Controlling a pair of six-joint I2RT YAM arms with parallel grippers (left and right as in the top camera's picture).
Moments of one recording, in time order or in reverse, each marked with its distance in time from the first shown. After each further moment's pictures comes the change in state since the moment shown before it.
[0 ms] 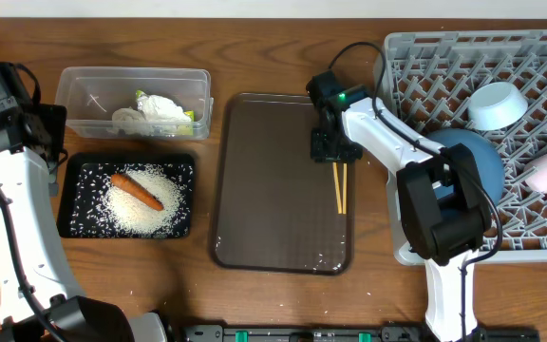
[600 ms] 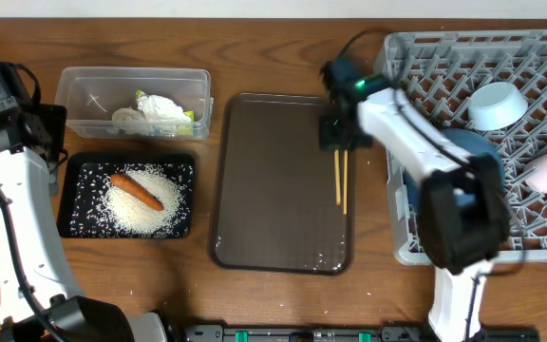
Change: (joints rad) left arm 0.000 0.000 0.000 0.000 0.000 0.000; right arm -0.064 -0.113 0.066 -0.069 -0.046 -0.061
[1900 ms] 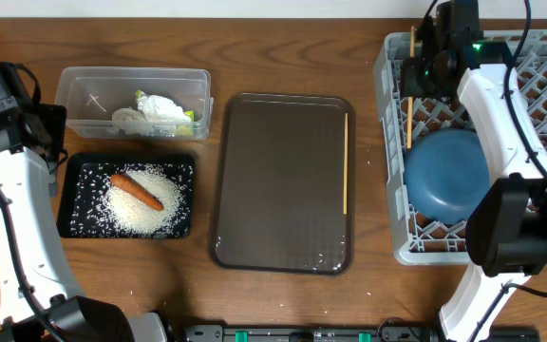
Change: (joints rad) left arm 0.000 0.000 0.000 0.000 0.000 0.000; right arm -0.340 -0.068 0.103 0.088 -0.046 -0.332
